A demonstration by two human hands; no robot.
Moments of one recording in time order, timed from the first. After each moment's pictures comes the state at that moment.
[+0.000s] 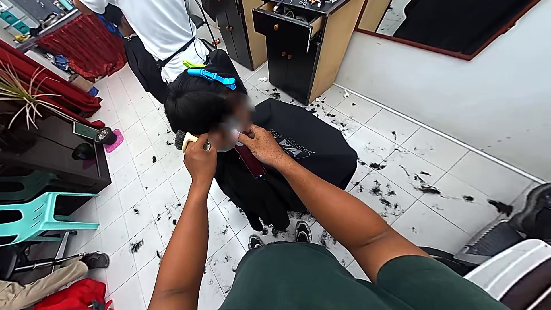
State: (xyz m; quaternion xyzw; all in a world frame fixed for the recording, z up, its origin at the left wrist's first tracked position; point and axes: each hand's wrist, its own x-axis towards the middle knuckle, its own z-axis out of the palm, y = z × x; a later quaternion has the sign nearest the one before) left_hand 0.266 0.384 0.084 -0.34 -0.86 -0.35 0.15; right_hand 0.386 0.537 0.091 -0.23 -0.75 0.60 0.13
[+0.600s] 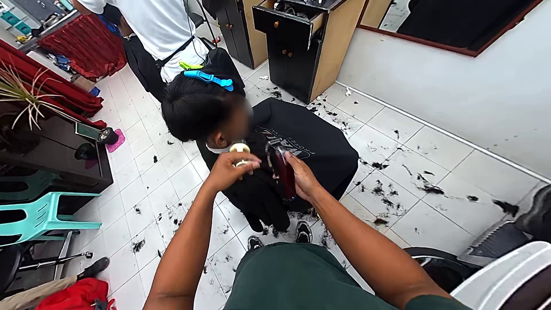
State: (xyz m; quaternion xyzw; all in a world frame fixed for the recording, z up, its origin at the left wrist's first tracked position) left_hand 0.305 0.391 0.096 -0.53 -0.67 -0.45 -0.26; right_hand 0.484 0.540 0.012 -0.25 -0.48 0.82 0.19
